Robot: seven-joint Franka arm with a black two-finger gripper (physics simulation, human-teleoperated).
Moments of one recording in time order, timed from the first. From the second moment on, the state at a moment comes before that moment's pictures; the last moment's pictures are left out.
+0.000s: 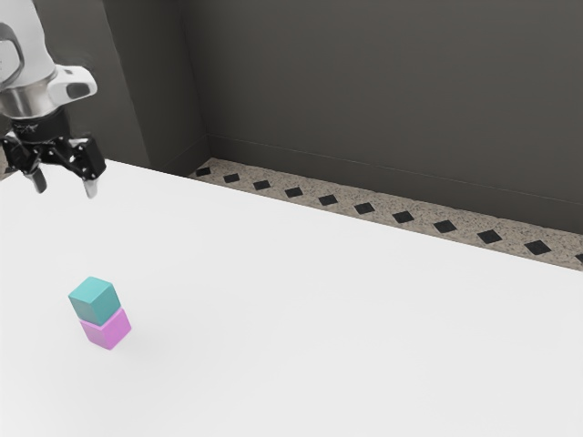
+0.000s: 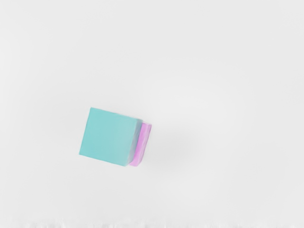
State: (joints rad) arm 0.12 -0.40 0.11 -2.15 0.12 1.75 -0.14
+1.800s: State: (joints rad) arm 0.30 -0.08 0.09 -2.49 0.05 2.51 0.13
